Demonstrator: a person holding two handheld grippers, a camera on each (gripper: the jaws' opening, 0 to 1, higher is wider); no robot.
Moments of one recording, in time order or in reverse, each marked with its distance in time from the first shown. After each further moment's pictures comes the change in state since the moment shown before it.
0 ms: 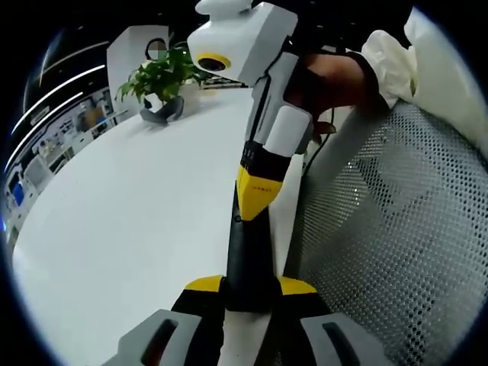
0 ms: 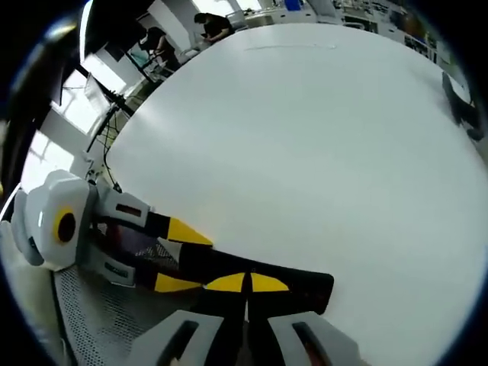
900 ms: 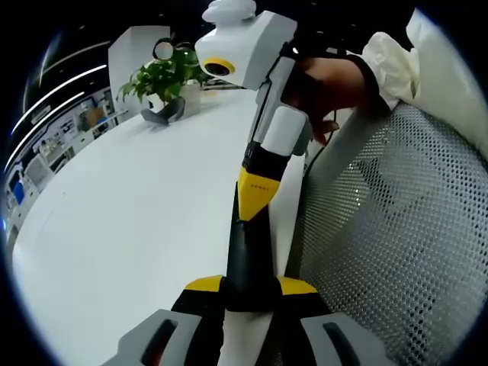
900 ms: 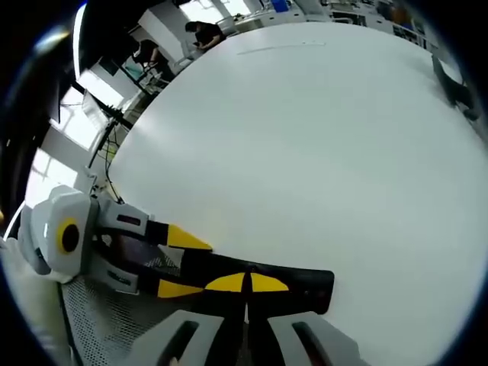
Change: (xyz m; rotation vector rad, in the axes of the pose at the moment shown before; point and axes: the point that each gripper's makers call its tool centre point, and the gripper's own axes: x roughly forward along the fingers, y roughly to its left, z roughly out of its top) left arm 0.000 0.001 0.000 -0.005 -0.008 0.003; right arm -0.001 -0.002 0.002 0.085 -0.026 0.036
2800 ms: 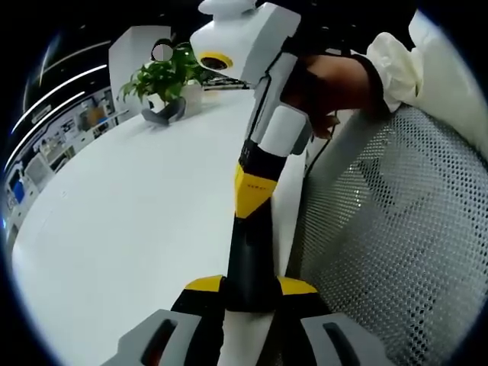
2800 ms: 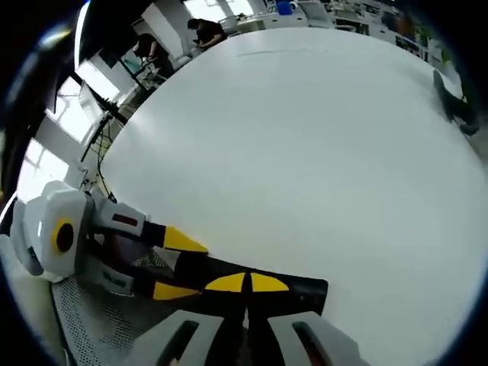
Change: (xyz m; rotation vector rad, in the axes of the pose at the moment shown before) left arm 0.000 0.001 0.000 -0.003 -0.002 0.002; right arm -0.004 -0.003 0.004 -0.023 -0.018 -0.059
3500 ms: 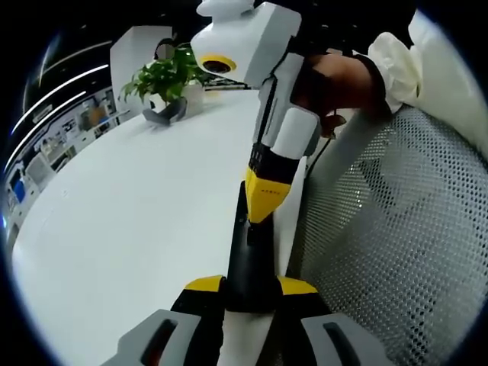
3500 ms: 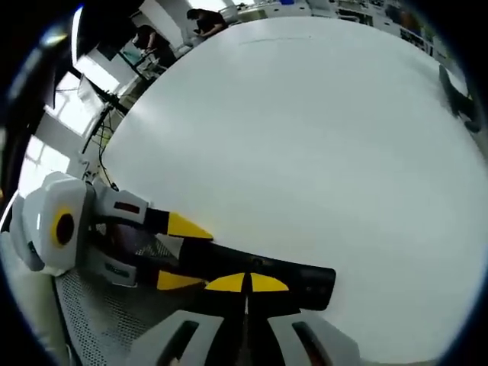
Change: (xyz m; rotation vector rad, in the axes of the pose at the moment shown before) left arm 0.000 0.000 0.000 -0.003 -0.002 0.005; right arm 0.003 0.007 -0.013 -0.027 0.082 0.009
